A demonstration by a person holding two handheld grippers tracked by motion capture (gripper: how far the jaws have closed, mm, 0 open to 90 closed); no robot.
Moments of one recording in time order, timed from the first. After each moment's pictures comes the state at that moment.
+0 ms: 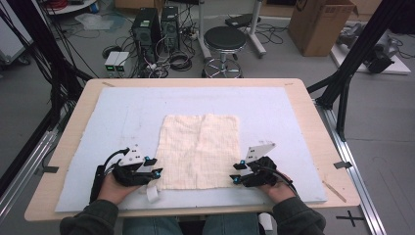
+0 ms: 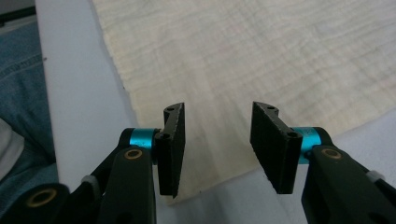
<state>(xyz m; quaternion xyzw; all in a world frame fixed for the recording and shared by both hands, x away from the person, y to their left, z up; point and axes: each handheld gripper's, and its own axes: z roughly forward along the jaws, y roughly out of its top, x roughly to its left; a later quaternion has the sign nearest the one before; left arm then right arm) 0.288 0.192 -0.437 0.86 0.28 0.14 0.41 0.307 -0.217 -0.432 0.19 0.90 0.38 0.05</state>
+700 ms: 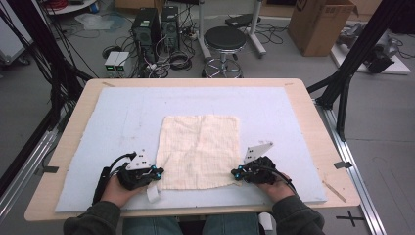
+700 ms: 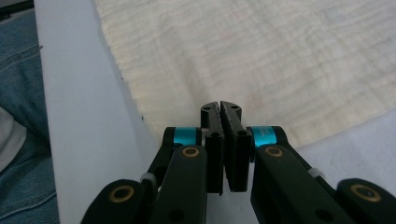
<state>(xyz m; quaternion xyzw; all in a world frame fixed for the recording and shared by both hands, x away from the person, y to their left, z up) 0.281 0.185 -0.442 0.87 0.25 0.14 0.40 0.311 -0.218 -0.437 0.19 0.91 0.37 0.04</state>
